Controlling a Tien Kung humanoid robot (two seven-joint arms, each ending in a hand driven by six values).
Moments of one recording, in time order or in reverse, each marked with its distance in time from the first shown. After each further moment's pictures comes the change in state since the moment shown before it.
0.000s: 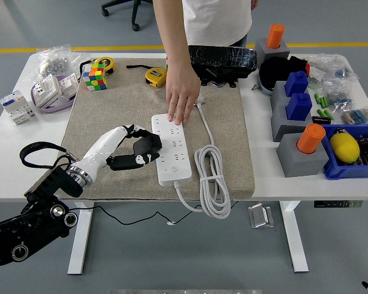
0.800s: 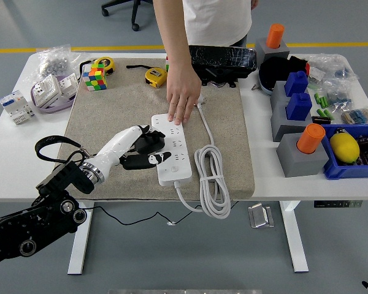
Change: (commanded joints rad) left arm -0.064 -0.026 0.059 -0.003 -0.014 -0.038 0.013; right arm 0.001 -0.005 -0.009 0.001 0.004 0.000 0.000
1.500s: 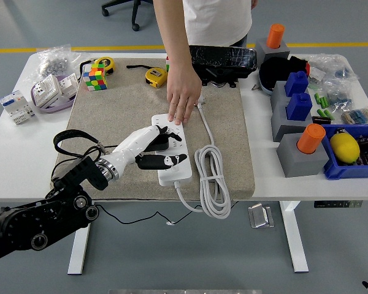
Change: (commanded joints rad) left arm -0.084 -0.035 0.091 0.020 -0.014 -0.019 0.006; right arm -0.003 0.001 0.007 0.003 -0.001 0.001 -0.001
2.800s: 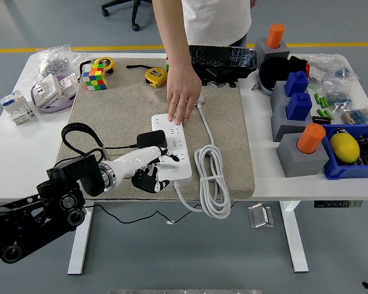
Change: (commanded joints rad) left arm 0.042 0.072 -0.106 -0.265 0.044 -0.376 0.392; right arm -0.004 0.002 0.004 0.001 -0.001 -0.002 0.001
